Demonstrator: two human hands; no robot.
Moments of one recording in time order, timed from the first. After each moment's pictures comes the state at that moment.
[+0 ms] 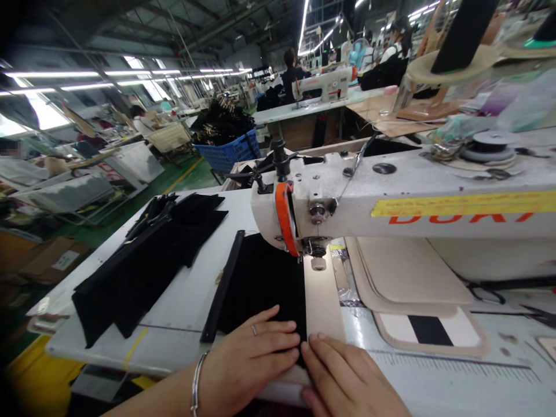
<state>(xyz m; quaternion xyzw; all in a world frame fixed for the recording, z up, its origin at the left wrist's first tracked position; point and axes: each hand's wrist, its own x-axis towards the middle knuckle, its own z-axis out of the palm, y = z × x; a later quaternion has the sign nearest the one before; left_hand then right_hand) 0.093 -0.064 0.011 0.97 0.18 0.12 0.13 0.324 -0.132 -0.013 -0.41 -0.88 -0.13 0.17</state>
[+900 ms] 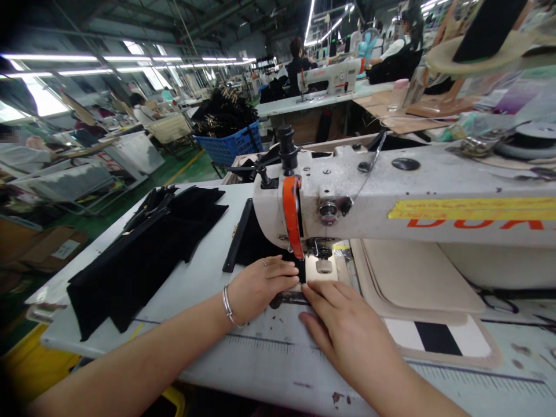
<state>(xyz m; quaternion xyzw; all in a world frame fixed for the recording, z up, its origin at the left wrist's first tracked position) 0.111 0.027 -0.007 0.97 0.19 0.13 0.04 0.327 -0.065 -0.015 -0.51 -0.84 0.05 0.20</state>
